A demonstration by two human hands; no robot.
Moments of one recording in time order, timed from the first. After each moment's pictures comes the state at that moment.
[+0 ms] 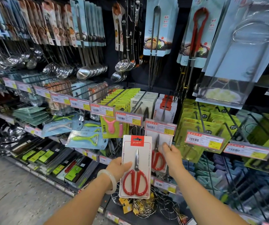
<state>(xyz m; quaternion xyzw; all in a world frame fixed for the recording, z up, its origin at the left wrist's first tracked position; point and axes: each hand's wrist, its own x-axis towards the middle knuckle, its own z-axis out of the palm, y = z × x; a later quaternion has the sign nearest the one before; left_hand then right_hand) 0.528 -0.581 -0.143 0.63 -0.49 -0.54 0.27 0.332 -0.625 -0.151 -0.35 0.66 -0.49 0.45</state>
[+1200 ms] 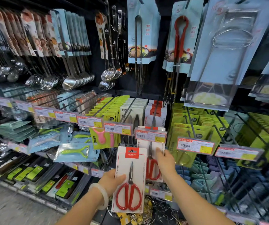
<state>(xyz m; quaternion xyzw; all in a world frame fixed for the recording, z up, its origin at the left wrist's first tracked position) 0.530 -0.595 -0.161 0.60 -0.48 -0.58 0.27 0.329 -0.641 -0.156 -0.38 0.70 -0.47 0.38</state>
